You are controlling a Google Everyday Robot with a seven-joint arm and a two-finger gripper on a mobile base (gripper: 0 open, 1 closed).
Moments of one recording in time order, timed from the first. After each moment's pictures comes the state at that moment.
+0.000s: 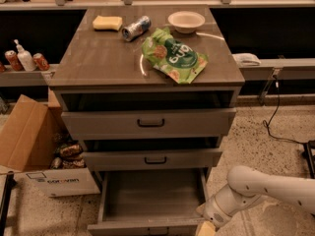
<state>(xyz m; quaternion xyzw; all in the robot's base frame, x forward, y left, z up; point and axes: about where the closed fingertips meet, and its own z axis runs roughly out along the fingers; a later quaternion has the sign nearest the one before) 0.339 -0.133 0.407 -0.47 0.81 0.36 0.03</state>
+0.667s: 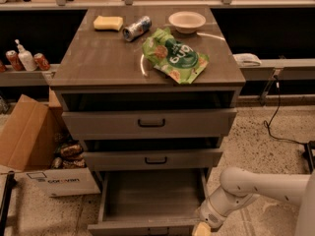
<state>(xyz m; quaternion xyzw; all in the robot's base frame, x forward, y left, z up) 0.339 -0.131 0.378 -0.46 0.82 0.35 0.00</state>
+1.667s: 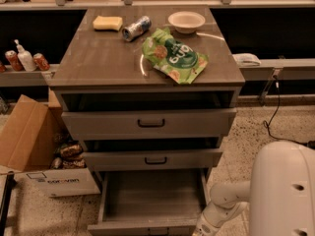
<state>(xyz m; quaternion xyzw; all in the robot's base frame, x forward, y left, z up) 0.327 -0.145 0.259 -0.40 0.86 0.31 -0.08</state>
